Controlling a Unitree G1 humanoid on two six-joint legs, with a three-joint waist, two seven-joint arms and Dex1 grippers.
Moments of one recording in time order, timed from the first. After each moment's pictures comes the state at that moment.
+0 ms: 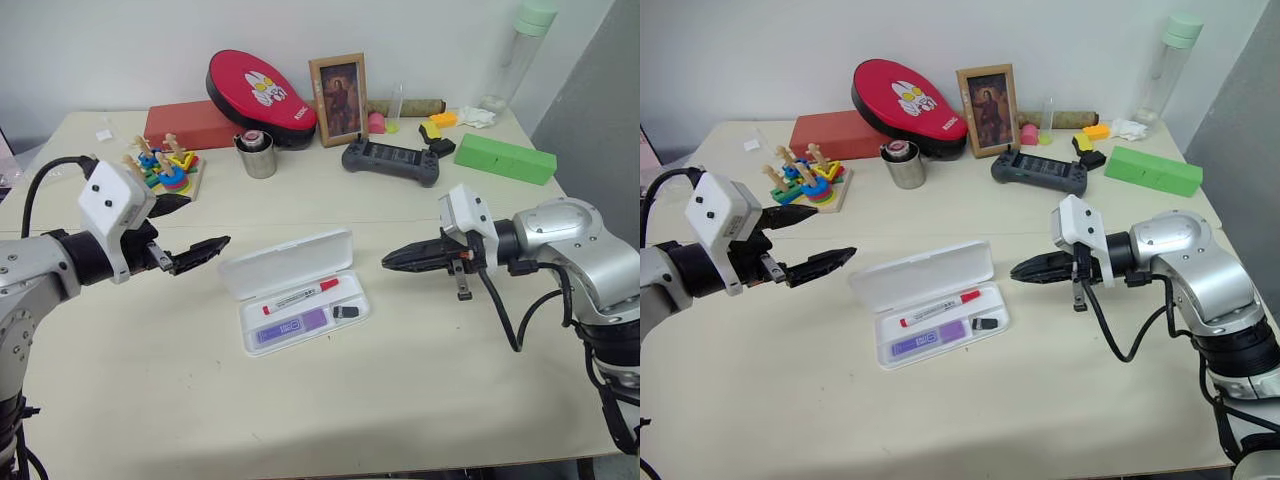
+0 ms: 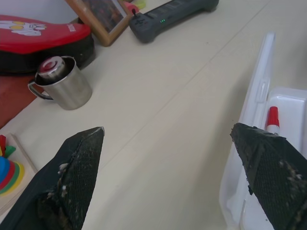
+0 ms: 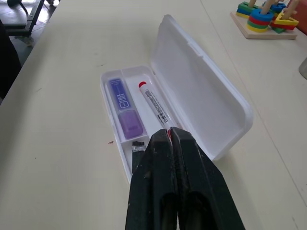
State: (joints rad) left arm -0.18 1.02 0.39 -0.40 -0.59 0.69 -0.82; right arm -0.69 -0.77 0.17 -0.25 0.44 0.55 1.24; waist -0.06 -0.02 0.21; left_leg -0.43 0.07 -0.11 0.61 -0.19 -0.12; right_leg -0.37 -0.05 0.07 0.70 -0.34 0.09
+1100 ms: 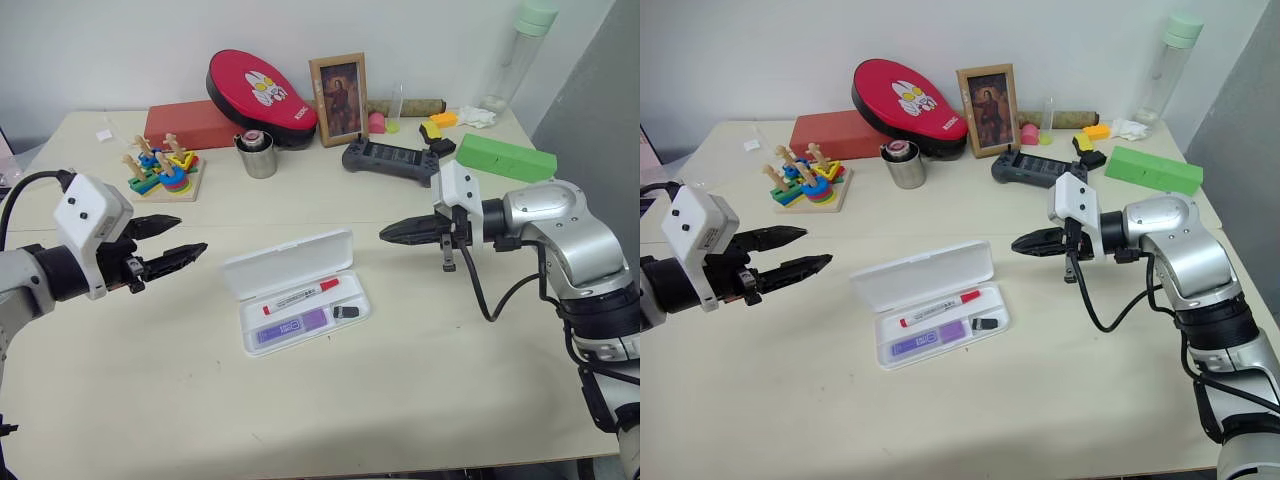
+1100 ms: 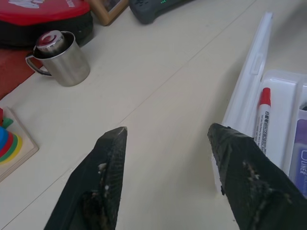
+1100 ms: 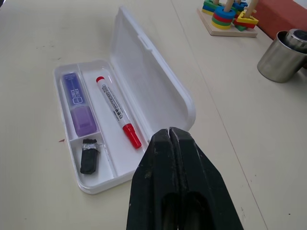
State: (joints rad) left arm -0.10 1.04 0.51 -0.40 -0.61 0.72 -0.88; right arm -0.80 -0.70 0.20 -0.05 0.32 0.44 1.24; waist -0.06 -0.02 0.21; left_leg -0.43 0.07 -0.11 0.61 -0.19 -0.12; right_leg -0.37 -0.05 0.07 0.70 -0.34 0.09
